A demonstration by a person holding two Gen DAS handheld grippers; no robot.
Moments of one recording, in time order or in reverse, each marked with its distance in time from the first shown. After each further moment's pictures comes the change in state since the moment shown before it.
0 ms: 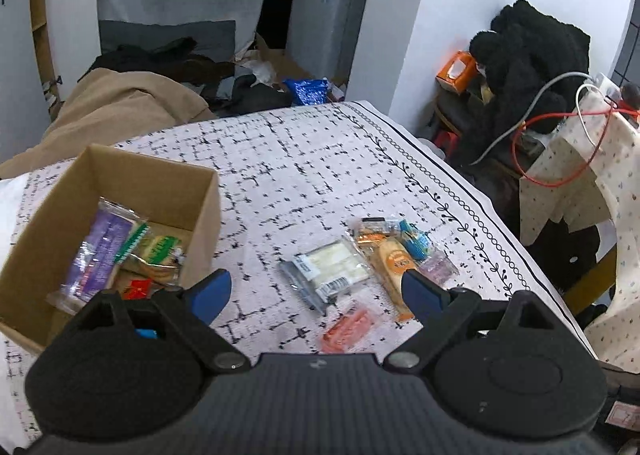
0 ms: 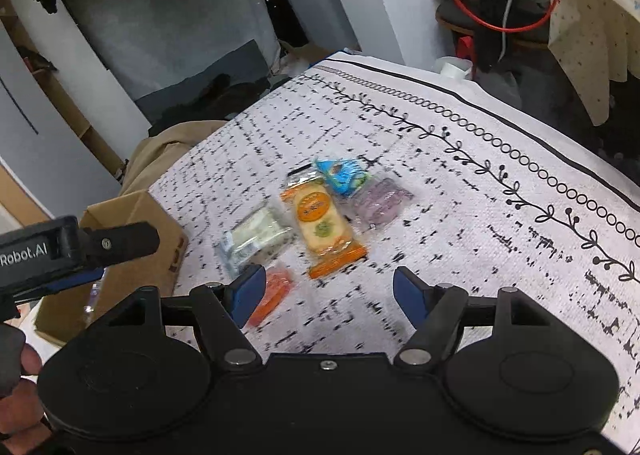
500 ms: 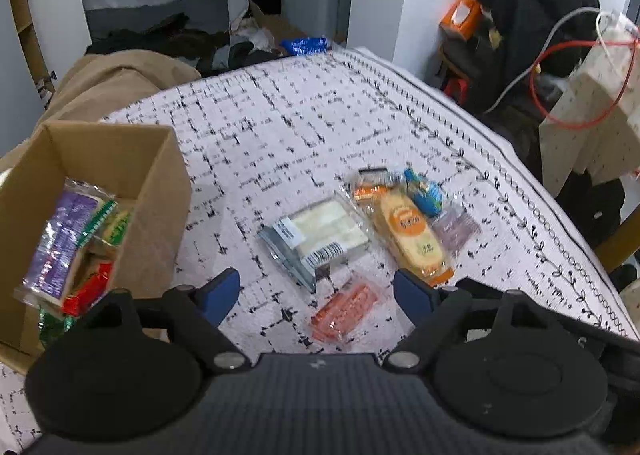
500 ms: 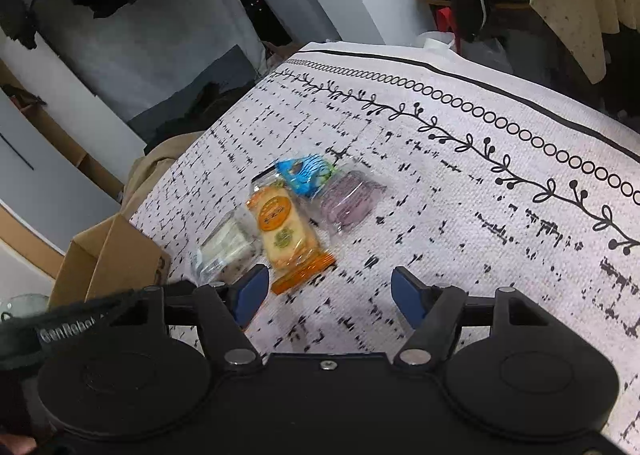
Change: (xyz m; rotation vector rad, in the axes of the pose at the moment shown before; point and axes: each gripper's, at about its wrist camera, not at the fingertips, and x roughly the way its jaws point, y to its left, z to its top) left arm 0.055 -0.026 -0.015 0.074 0.115 0.058; right arm 0.029 -0.038 0.003 0.126 0.015 0.048
